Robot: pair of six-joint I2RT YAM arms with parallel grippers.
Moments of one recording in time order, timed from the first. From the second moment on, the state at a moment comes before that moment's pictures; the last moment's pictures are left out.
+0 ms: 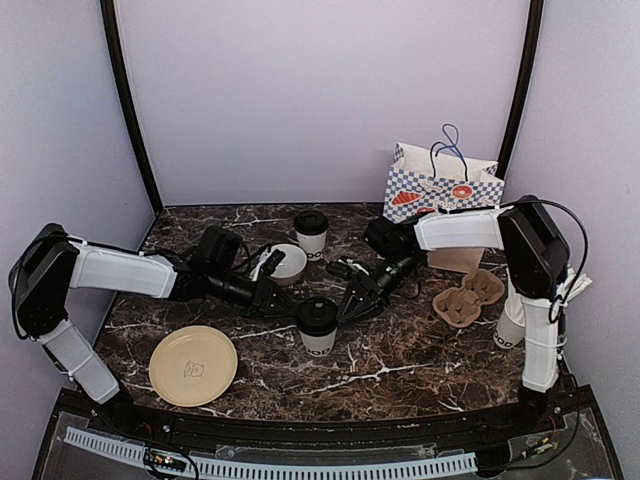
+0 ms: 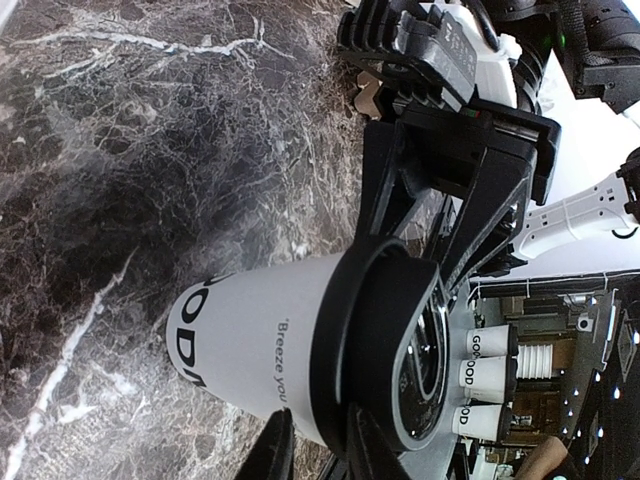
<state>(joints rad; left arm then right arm) -0.65 1.61 0.83 0.02 0.75 -0.64 0.67 2.08 1.46 -0.86 -1.08 -0.03</state>
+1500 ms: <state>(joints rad) -0.69 1.73 1.17 -0.22 0.54 -0.41 0.78 1.92 1.50 -0.85 -0.72 -0.17</state>
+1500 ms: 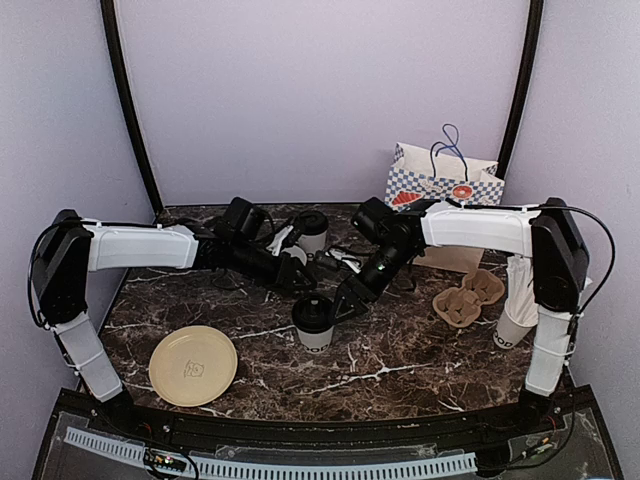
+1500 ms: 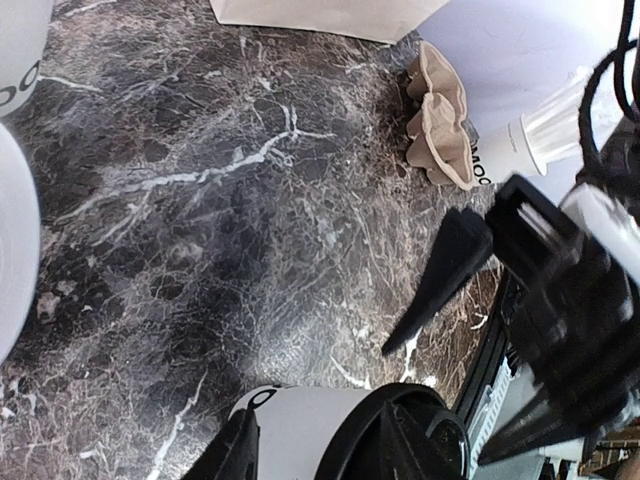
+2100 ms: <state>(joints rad) -0.68 1.69 1.08 -0.17 0.59 -0.46 0.67 2.02 1.60 -0.85 -0.60 -0.14</state>
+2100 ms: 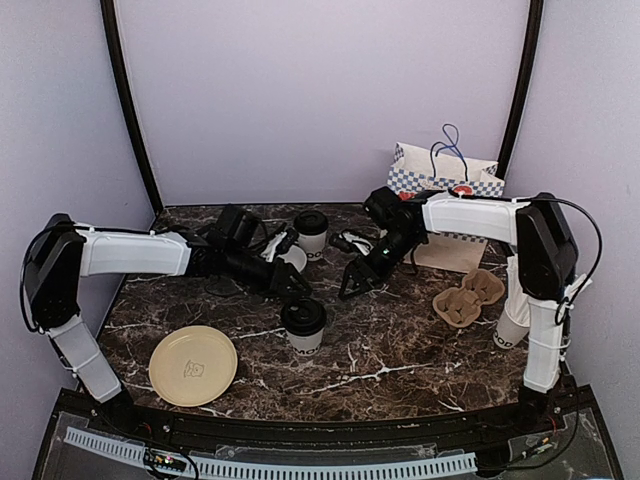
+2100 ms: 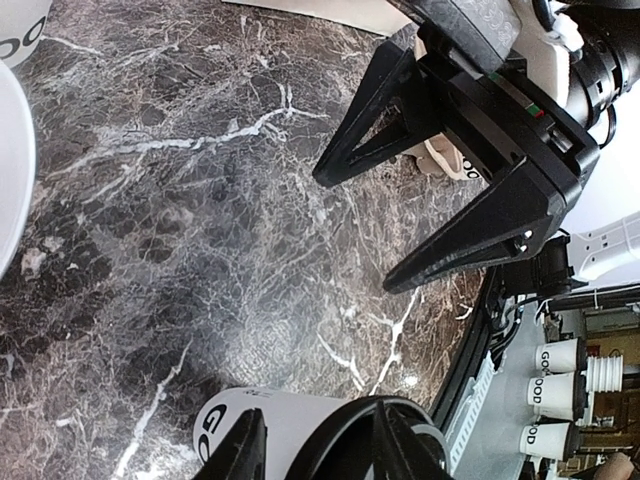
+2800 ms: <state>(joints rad) -0.58 1.43 0.99 -0.26 0.45 -0.51 0.74 1.89 1.46 -0.82 -0.86 -0.15</state>
